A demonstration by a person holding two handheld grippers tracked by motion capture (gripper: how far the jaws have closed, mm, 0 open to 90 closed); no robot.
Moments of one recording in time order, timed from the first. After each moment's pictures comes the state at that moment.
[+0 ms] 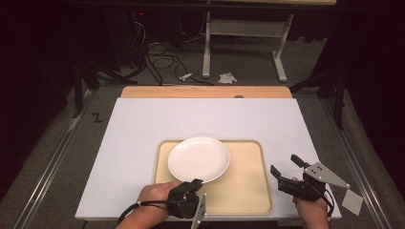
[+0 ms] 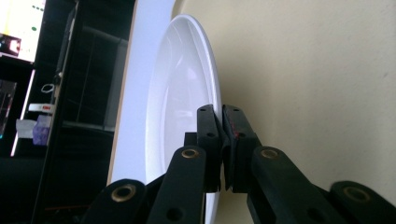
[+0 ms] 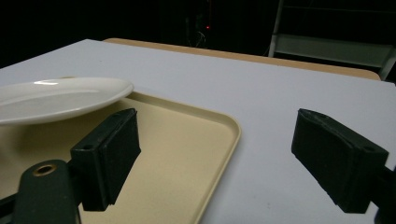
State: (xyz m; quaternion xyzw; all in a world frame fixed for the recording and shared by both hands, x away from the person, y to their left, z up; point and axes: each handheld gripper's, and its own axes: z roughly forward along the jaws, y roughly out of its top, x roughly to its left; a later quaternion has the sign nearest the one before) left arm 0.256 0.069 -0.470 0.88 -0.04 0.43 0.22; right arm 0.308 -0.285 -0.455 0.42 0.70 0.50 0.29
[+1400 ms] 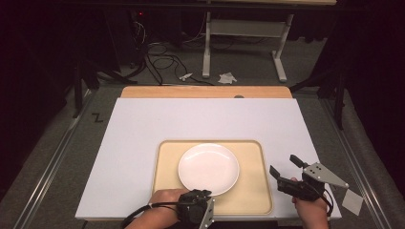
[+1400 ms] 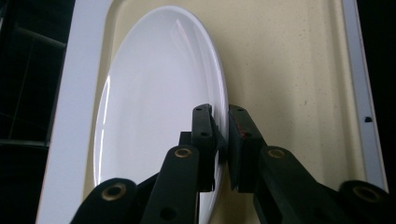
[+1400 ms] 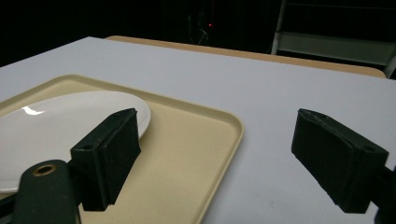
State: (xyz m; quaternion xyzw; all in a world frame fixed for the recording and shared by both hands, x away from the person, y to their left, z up) left arm 0.259 0.052 -0.497 0.91 -0.05 0.34 0.24; right arm 0.309 -0.284 -0.456 0.42 0.71 0.50 0.28
